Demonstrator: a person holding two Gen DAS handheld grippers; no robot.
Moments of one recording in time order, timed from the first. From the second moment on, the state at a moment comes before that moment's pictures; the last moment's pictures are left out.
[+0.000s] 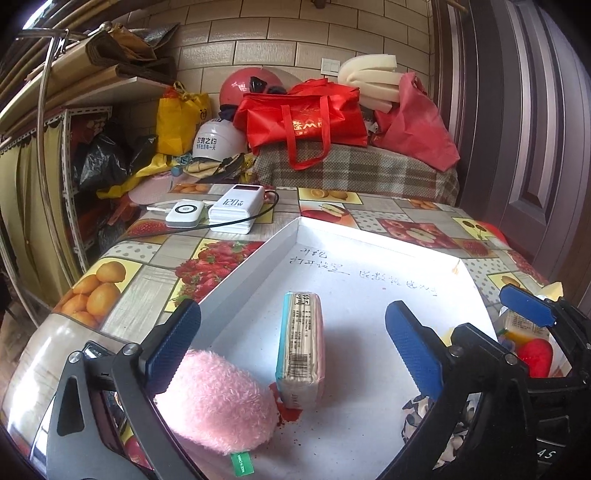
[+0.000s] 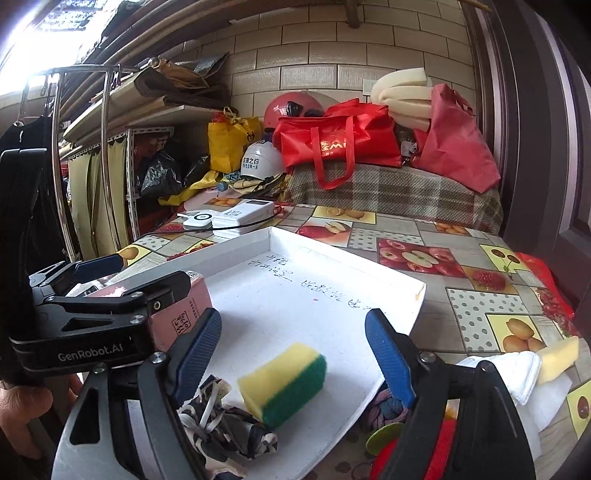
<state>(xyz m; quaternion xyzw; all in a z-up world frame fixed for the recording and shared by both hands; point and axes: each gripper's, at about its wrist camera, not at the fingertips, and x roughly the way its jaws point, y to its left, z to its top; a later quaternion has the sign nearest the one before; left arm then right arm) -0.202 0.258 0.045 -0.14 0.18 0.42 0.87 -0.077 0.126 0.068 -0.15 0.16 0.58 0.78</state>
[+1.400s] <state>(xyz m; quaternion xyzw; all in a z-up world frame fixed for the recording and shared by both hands) -0.135 0.131 0.060 -0.09 0.21 0.16 0.96 0.059 -0.065 0.080 0.01 0.18 0.43 0.89</state>
